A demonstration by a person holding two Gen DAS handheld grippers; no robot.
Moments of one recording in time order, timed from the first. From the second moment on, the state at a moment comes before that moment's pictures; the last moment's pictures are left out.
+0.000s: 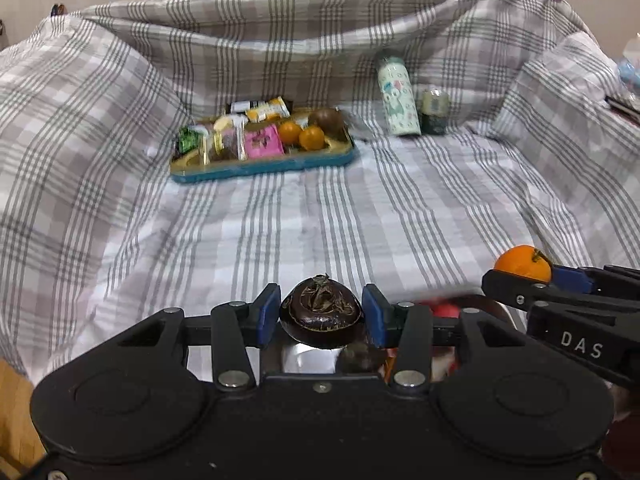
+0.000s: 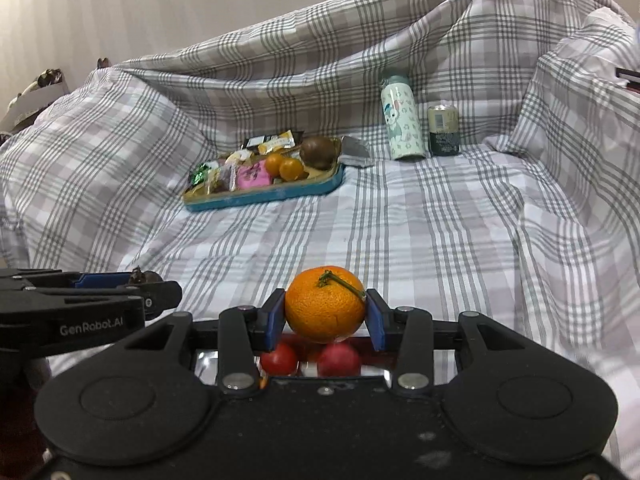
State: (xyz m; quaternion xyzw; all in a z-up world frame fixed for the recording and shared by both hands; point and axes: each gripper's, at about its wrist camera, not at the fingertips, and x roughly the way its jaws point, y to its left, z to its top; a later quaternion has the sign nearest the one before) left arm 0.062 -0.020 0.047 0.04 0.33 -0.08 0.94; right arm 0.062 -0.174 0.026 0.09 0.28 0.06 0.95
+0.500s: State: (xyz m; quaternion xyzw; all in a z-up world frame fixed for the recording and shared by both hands) left arm 0.017 -0.017 0.022 0.03 0.39 -0.07 0.92; right arm 0.002 -0.162 -0.006 0.08 0.35 0.07 0.93
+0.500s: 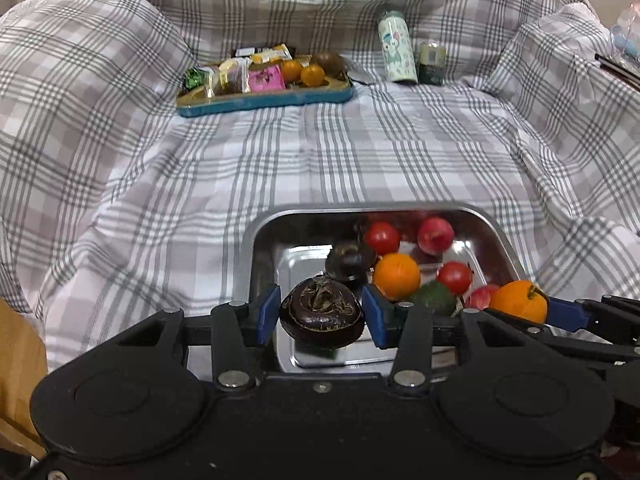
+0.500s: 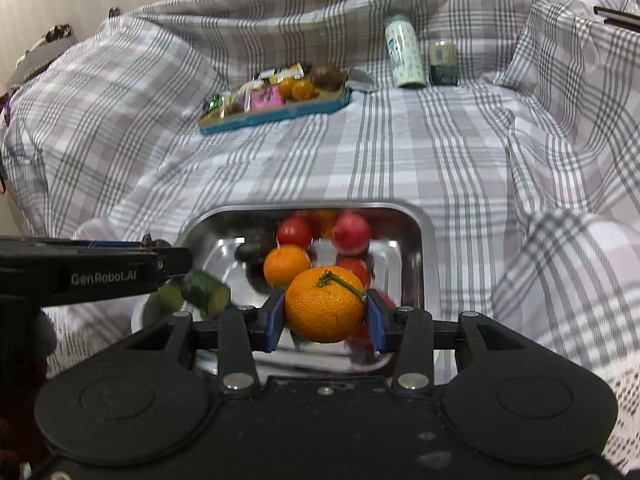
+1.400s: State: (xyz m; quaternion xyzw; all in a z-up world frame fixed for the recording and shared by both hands) left arm 0.022 -0.023 0.012 0.02 0.40 -0.09 0.91; right arm 0.010 -0.156 -0.013 0.08 0.36 0.07 0.93
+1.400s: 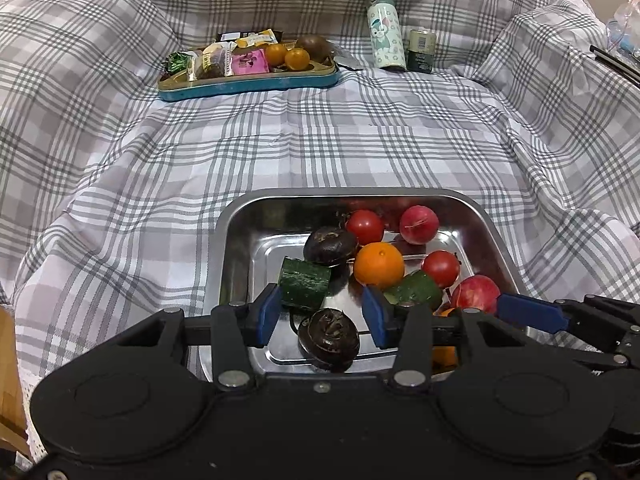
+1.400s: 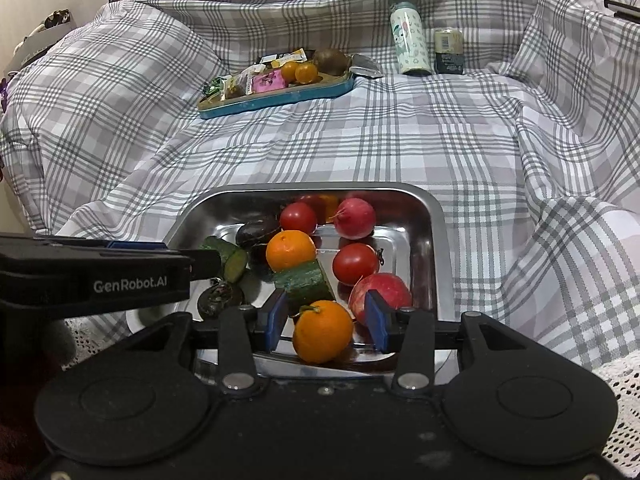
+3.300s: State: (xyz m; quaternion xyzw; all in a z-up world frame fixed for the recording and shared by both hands) left arm -0.037 -0.035 0.028 0.04 0.36 -0.02 0.93; right arm -0.028 -0.160 0.005 0.08 0.34 0.01 0.94
